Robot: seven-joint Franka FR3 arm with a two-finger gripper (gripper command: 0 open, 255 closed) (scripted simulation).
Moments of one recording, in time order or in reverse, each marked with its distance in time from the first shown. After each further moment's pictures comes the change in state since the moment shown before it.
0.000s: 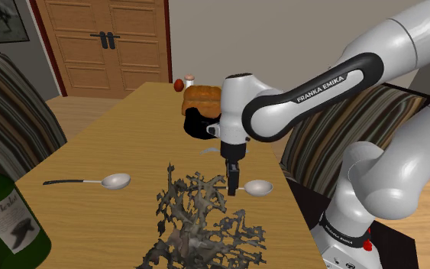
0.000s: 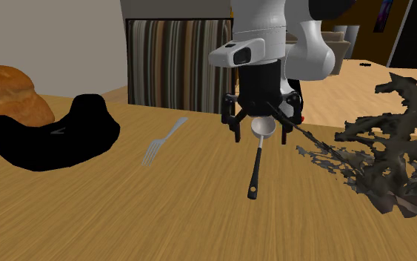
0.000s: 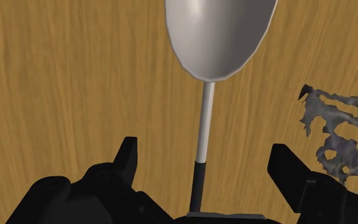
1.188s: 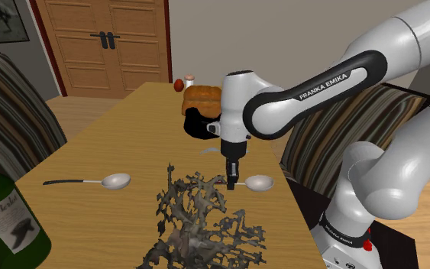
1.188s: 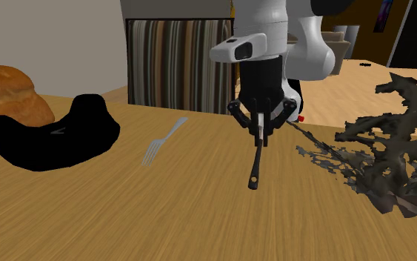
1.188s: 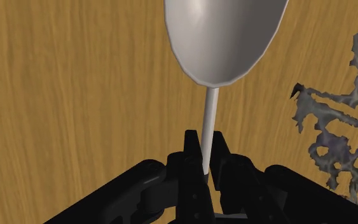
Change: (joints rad) arm 0.001 -0.014 0.001 0.008 0.000 -0.021 0.004
